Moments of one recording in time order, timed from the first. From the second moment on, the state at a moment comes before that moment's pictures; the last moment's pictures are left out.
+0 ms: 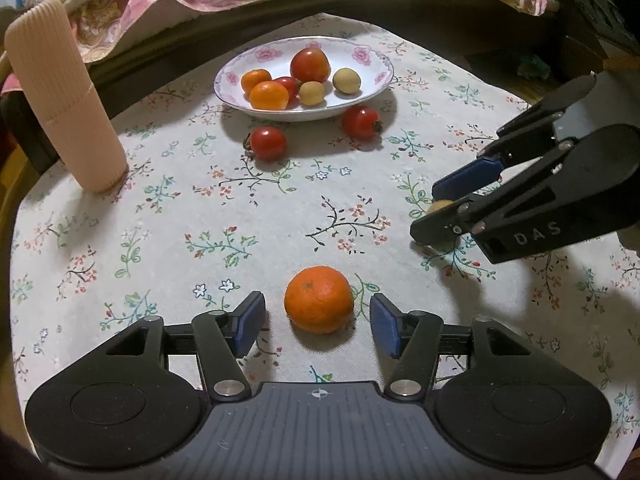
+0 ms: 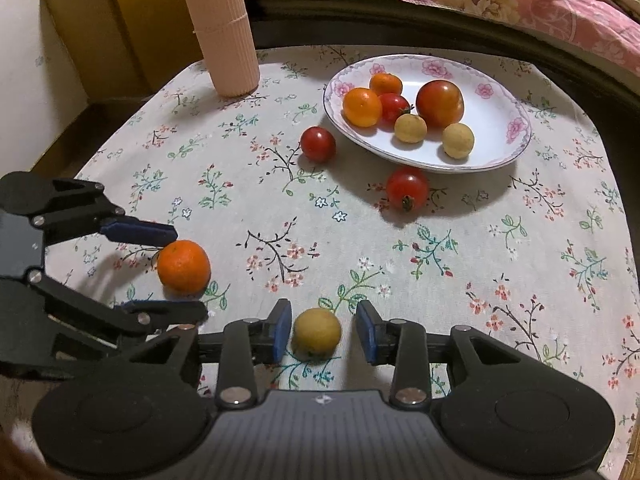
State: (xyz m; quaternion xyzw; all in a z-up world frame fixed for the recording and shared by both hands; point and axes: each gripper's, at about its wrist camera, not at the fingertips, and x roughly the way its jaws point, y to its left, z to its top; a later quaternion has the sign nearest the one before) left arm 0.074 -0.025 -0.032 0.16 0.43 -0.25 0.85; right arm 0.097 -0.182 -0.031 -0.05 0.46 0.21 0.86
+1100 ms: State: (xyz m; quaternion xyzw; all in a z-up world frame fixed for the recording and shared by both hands) left arm 0.075 -0.033 -0.036 0.15 0.43 -0.26 0.85; right arm 0.075 -0.182 -0.033 -0.07 0.47 0.20 0.86
